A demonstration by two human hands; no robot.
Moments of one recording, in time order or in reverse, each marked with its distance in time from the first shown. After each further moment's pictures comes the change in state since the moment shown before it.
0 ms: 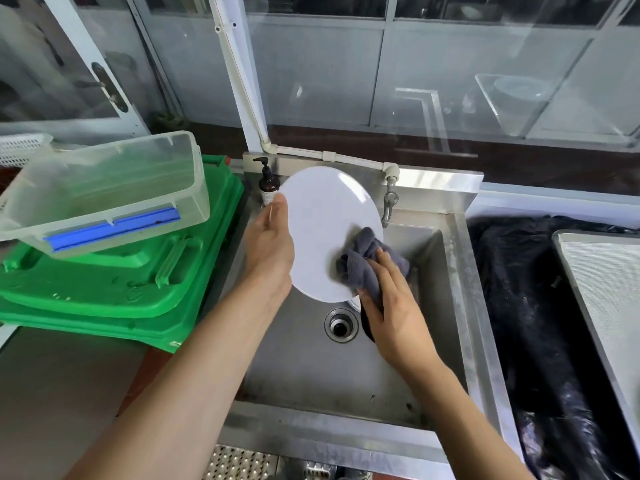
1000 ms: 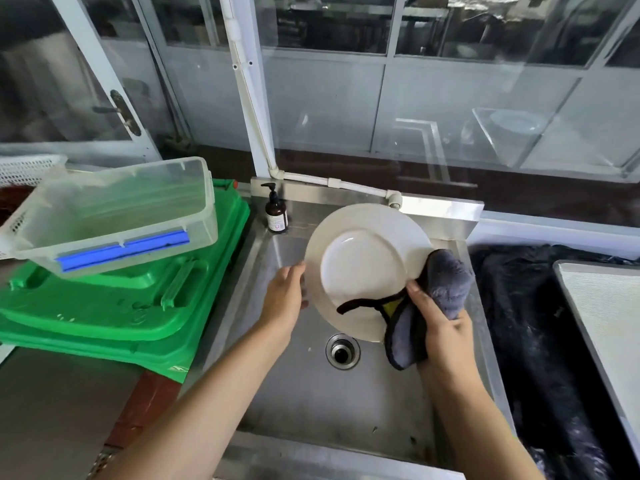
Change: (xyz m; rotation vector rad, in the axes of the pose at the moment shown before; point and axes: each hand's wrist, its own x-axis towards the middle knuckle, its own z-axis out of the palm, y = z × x) left_hand 0.008 -0.045 -0.013 0.140 -0.123 -0.170; right_hand 0.013 -0.022 -0.029 1.048 0.417 0.562
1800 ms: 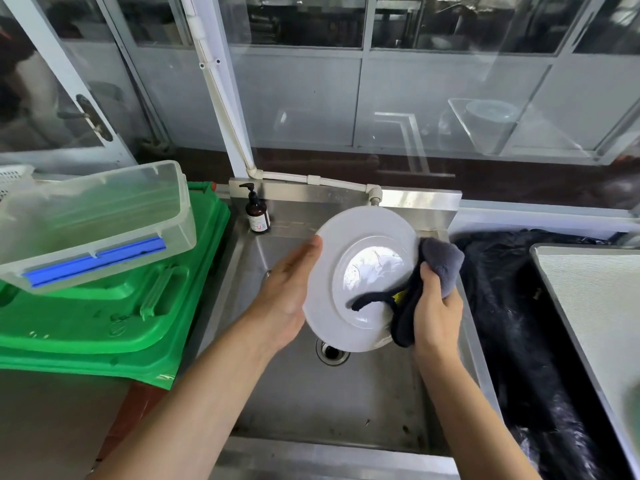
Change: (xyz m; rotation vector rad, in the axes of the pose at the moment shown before) left_hand -0.042 0.040 0.017 -0.292 -0.447 0.011; right_hand 0.019 -0.011 -0.004 -0.298 0.262 -0.065
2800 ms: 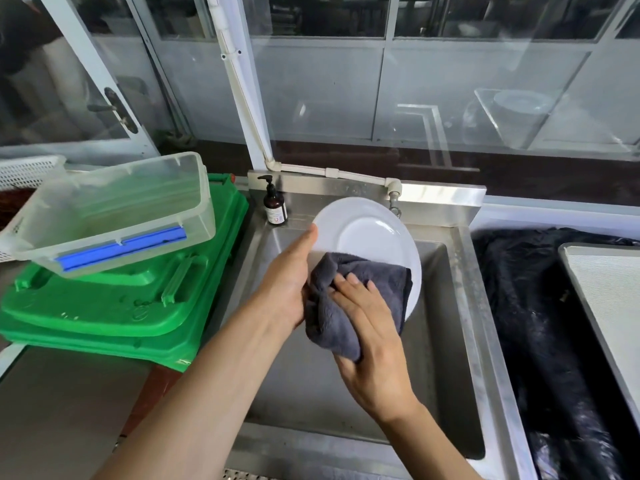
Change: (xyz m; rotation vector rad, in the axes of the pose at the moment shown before) left_hand 0.010 0.012 0.000 -0.152 0.307 -0.300; right_hand -0.064 0.056 0.027 -0.472 -0.558 -1.106
